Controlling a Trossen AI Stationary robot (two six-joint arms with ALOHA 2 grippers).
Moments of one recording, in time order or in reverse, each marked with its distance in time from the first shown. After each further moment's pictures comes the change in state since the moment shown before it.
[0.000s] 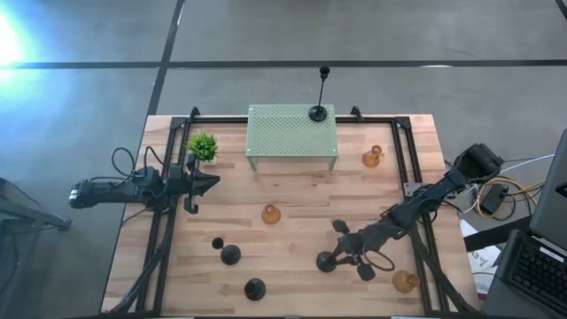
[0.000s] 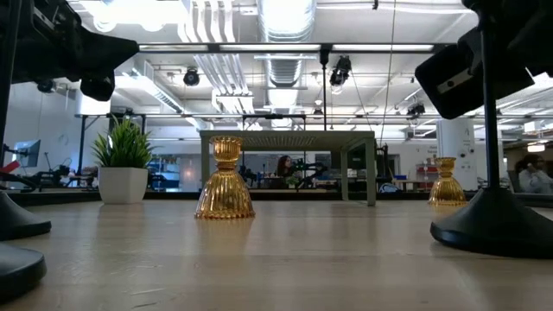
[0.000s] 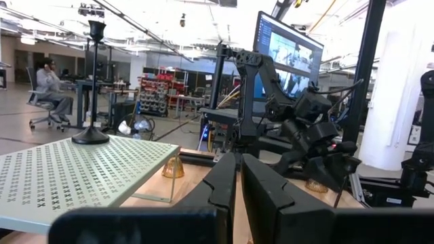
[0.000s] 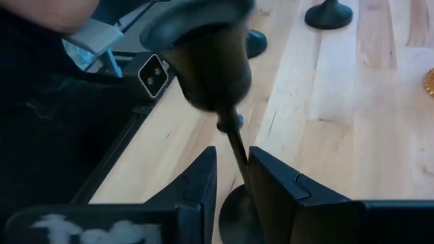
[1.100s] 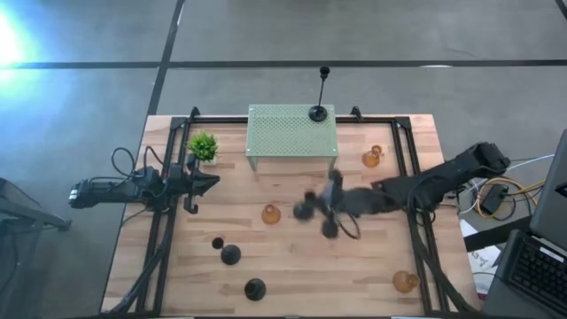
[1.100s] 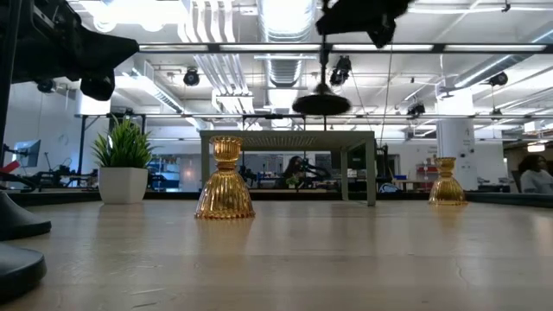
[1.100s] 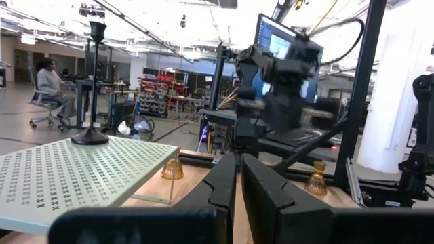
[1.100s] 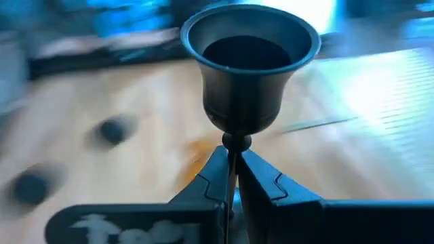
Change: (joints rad) left arm 0.000 0.000 0.000 0.007 0.000 -0.007; right arm -0.286 -0.072 0.444 -0.516 0.440 -0.022
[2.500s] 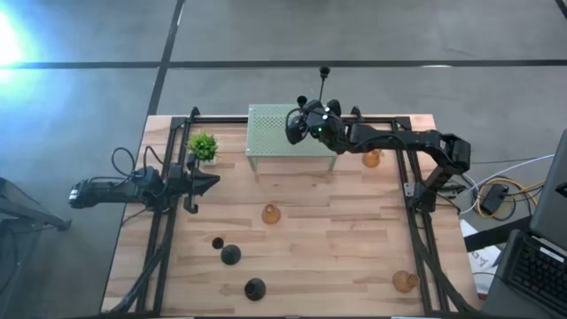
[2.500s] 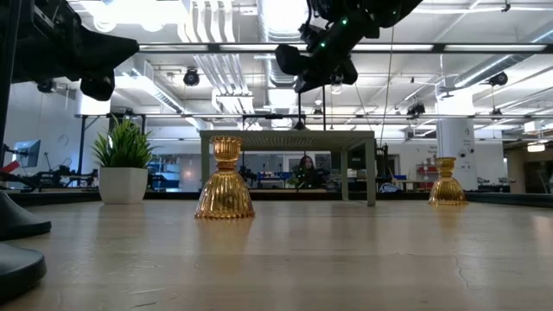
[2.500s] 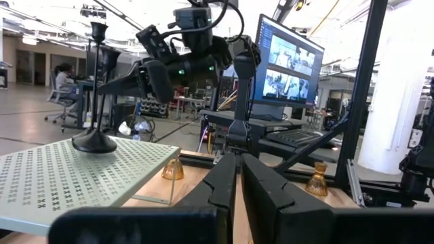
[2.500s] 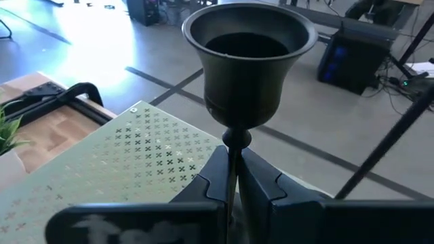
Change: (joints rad) left arm 0.000 0.012 0.000 0.000 -0.004 -0.001; right arm -0.579 0.310 0.317 0.035 0.188 -0.002
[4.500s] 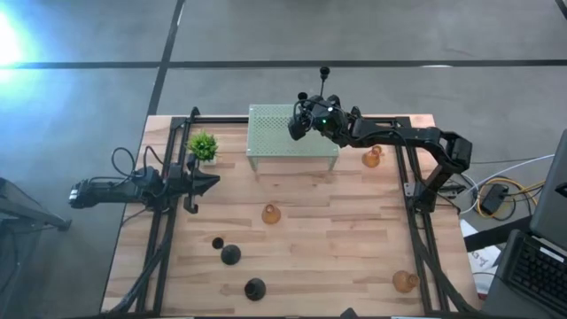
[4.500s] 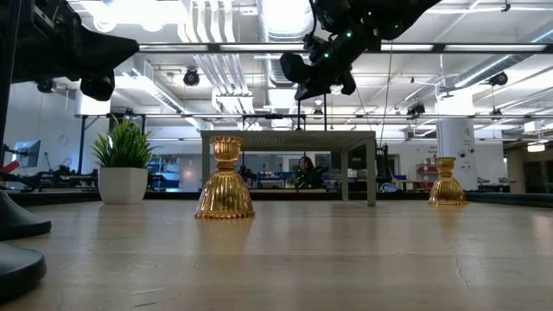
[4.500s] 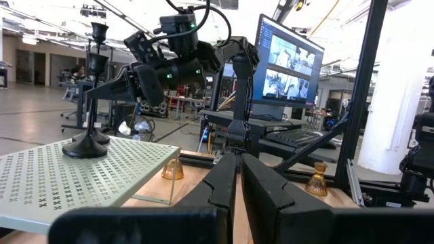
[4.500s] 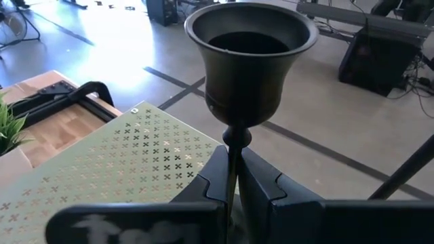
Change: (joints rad) left arm 0.000 0.000 0.000 0.000 0.000 -0.001; right arm -0.087 0.000 -0.055 0.085 -0.151 -0.043
